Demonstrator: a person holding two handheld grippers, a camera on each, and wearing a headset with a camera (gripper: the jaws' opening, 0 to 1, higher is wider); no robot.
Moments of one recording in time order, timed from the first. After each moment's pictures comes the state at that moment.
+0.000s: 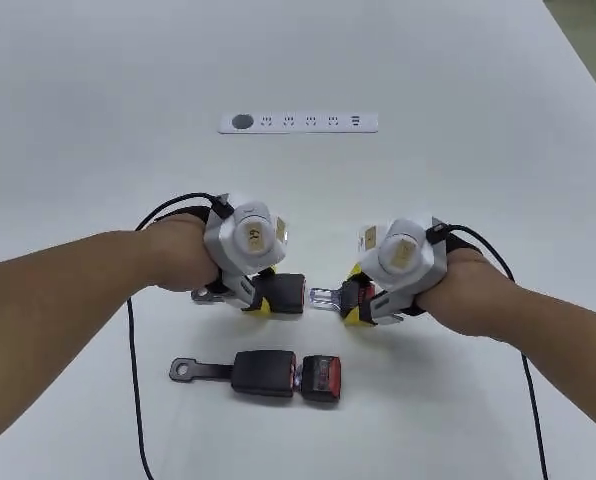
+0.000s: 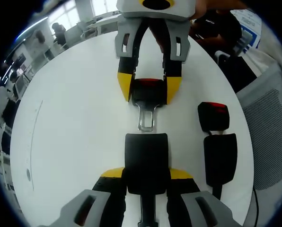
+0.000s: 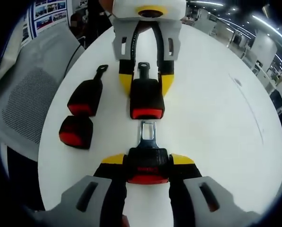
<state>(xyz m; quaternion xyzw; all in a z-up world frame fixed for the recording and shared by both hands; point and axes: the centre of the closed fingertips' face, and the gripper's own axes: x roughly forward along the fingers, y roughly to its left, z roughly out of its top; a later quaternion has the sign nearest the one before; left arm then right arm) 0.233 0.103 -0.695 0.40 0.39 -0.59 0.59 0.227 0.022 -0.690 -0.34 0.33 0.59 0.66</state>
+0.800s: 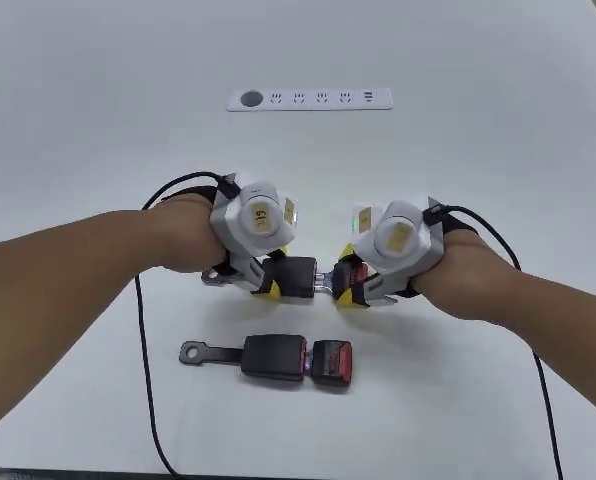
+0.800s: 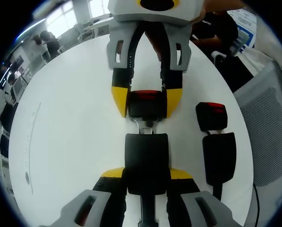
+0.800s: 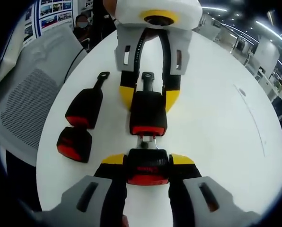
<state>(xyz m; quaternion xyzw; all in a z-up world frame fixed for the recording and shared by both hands) 0.233 0.101 -0.696 0.39 0.38 -0.60 0.58 0.229 0.041 -0.688 -0.34 0.31 0.60 0.65</state>
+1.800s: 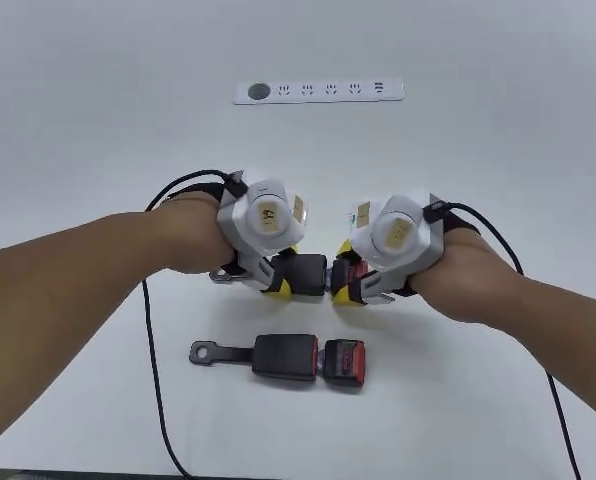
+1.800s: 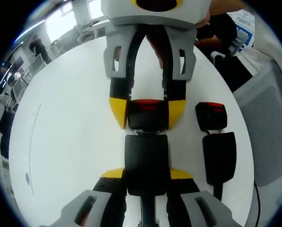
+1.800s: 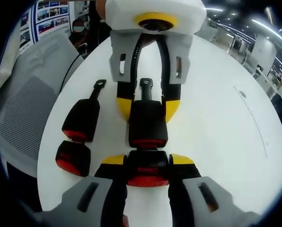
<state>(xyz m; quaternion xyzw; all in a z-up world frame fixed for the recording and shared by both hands) 0.227 0.097 -0.688 0.39 0.38 -0.60 0.58 0.227 0.059 -0.685 -0.32 0.31 0.60 0.67</state>
